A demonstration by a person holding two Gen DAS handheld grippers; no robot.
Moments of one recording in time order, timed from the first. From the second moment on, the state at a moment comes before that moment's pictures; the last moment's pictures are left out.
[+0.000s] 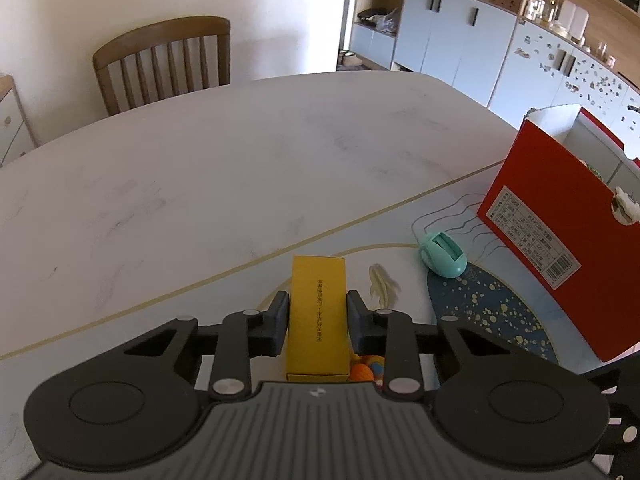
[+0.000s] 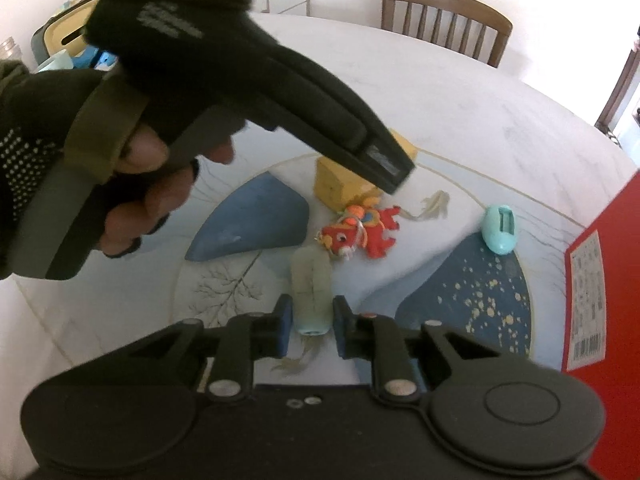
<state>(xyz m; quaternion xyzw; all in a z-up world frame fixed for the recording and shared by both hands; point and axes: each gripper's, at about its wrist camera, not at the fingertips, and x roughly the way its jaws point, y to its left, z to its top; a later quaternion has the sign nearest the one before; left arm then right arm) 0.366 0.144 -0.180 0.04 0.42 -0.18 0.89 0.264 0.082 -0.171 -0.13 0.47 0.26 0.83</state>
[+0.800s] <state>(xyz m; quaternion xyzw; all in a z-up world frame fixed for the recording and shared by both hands) 0.291 0.153 -0.103 0.01 0.43 -0.10 0.90 0.224 0.007 -0.080 -0.03 0.43 0.23 0.87</state>
